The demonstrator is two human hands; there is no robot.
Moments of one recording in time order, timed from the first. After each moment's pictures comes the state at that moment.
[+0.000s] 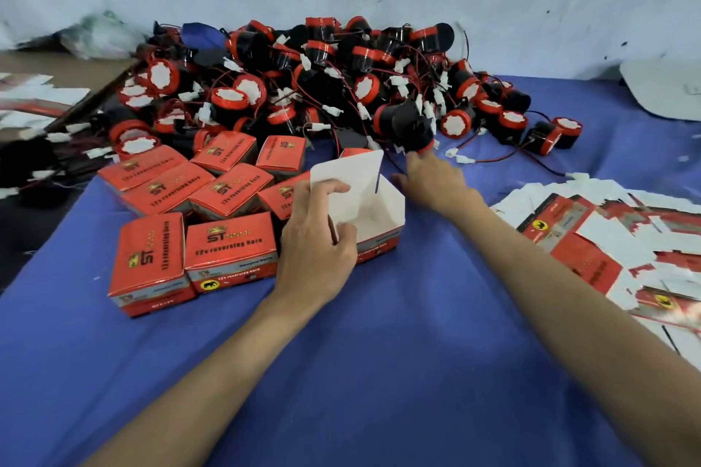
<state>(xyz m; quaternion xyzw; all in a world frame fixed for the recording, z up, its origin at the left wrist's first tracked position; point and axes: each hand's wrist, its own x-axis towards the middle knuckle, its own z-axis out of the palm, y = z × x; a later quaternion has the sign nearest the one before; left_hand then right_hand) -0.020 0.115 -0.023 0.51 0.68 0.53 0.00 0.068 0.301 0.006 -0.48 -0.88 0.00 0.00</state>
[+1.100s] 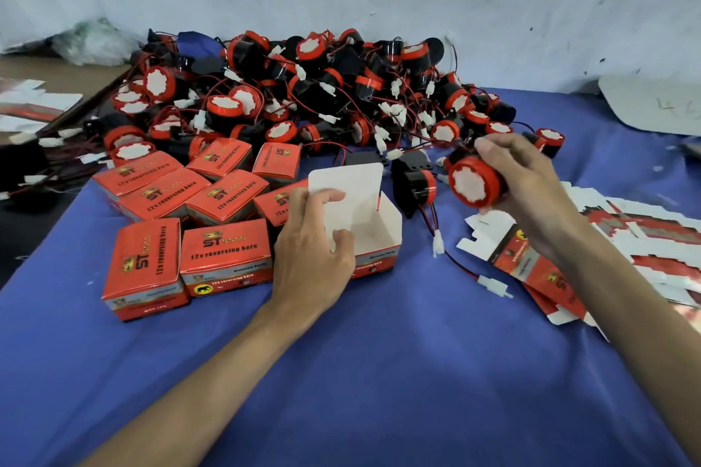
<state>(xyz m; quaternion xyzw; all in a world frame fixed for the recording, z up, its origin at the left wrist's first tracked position) -0.016 0.112 -0.022 0.50 0.69 0.52 -0.03 0.172 0.249 0.060 -0.35 -0.67 0.52 0.40</state>
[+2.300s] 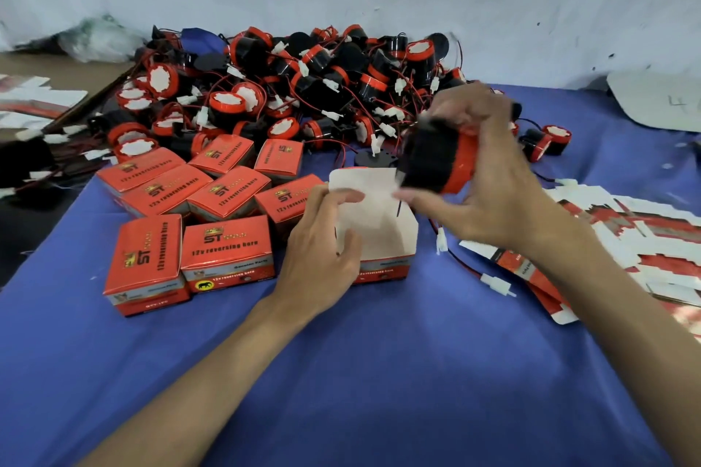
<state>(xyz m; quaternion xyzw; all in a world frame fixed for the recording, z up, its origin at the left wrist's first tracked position) -0.019 0.111 -0.024 0.57 0.63 0.52 0.02 0.134 0.210 0.083 -0.06 -0.89 0.13 0.43</state>
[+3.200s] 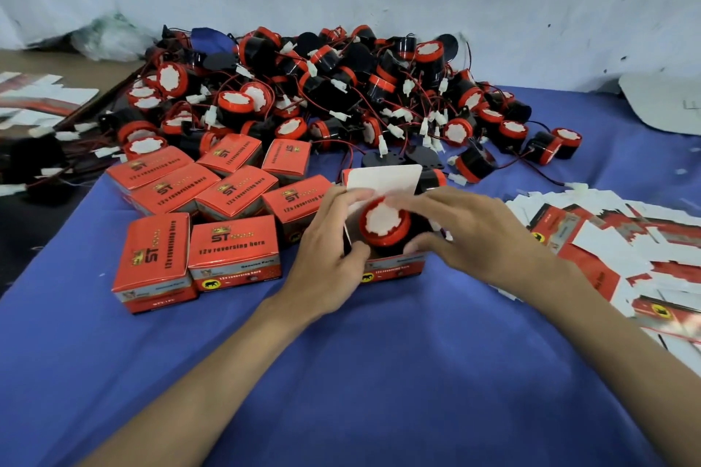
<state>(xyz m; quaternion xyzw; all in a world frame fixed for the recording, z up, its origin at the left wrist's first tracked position) -0.017 0.108 -0.018 0.59 0.58 0.54 0.11 0.146 0.208 0.040 -0.14 -0.96 -0.01 0.23</state>
